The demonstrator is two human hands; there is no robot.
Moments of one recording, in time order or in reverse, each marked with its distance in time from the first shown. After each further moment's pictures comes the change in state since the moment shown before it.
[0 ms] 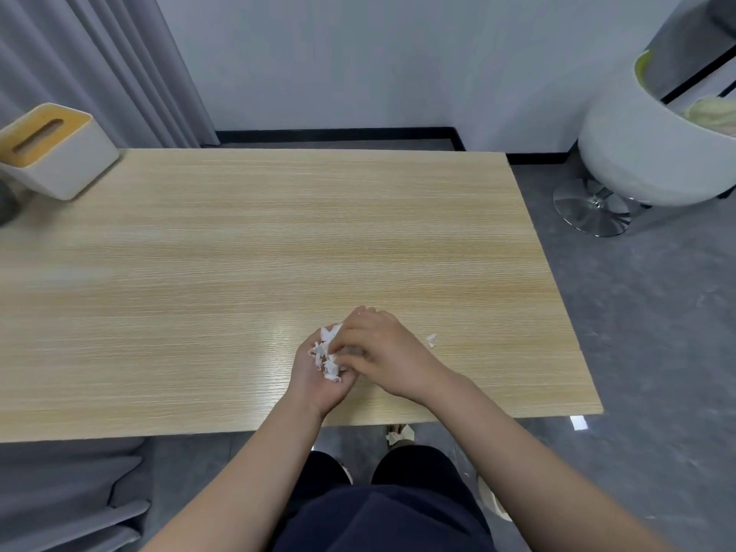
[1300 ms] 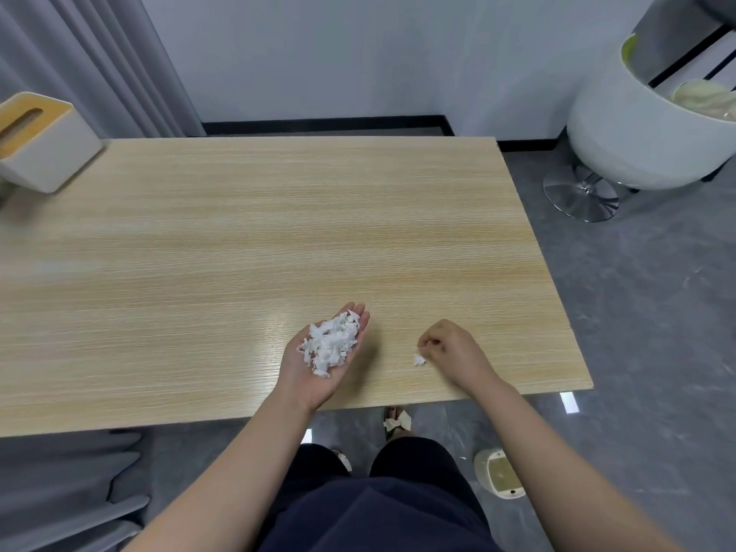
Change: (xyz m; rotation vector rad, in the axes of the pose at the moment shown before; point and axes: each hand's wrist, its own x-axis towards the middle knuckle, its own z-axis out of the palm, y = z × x) left_hand -0.013 0.001 -0.013 -0.024 0.167 -0.028; right_hand -0.080 0.098 0.016 0.030 0.031 0.658
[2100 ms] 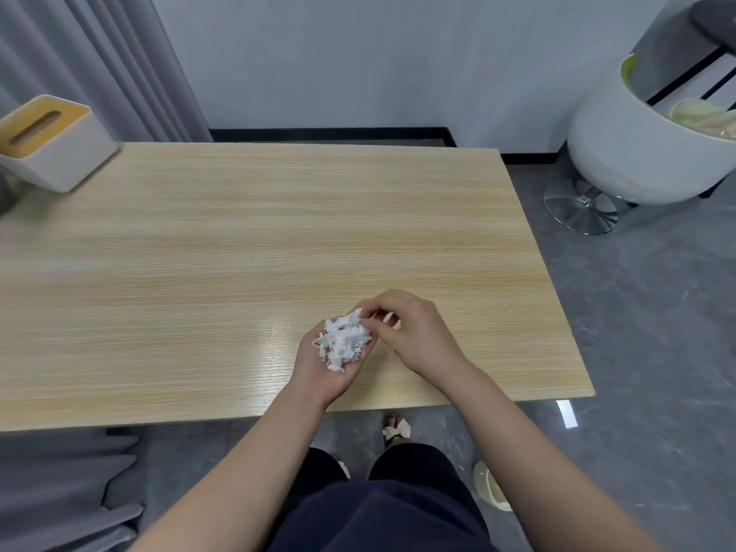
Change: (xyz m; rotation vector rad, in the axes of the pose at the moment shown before) left_hand -0.004 -0.008 0.022 -0.027 0.216 0.032; right_hand -0.020 -0.131 -0.030 0.265 0.102 -0.296
